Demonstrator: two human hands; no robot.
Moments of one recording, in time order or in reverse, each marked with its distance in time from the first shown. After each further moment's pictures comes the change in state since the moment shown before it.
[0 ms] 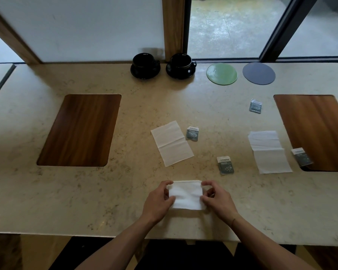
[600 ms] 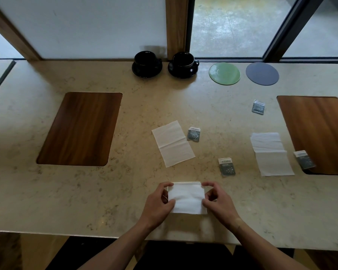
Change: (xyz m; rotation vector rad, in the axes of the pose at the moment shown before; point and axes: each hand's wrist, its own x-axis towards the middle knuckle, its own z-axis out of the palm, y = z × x) left_hand -0.009 -0.004 -0.003 -0.149 0.056 0.043; right_hand -0.006 -0.001 0.000 0.085 0.011 -0.080
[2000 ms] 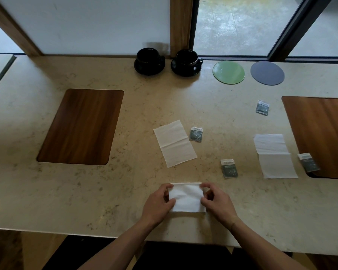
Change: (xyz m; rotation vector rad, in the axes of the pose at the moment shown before) left_hand 0.012 -0.006 0.004 0.159 -0.059 -0.091; right_hand 0.015 0.000 0.007 -0.204 -0.029 0.035
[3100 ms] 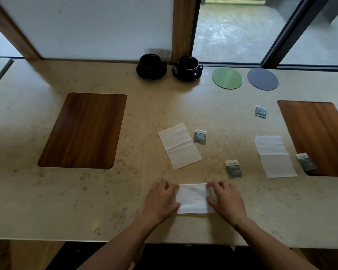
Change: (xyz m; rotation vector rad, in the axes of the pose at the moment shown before) left_hand 0.014 -0.020 -0.022 0.497 -0.009 0.249; right_hand 0.002 -0.002 0.007 -0.622 0.149 -0.110
